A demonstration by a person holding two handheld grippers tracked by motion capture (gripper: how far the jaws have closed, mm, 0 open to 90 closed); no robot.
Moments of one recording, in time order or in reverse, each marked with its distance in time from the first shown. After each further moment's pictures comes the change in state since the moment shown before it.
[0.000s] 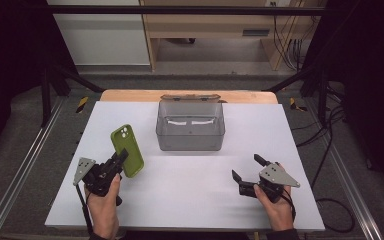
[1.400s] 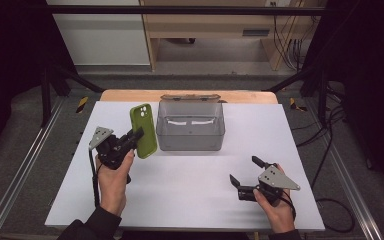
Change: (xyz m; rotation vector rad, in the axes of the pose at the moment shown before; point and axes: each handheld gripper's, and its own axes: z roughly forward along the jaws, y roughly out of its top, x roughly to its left) left arm -0.043 0.058 0.048 0.108 -0.068 0.065; right arm 0.007 0.001 -0.004 -0.028 0.060 -0.031
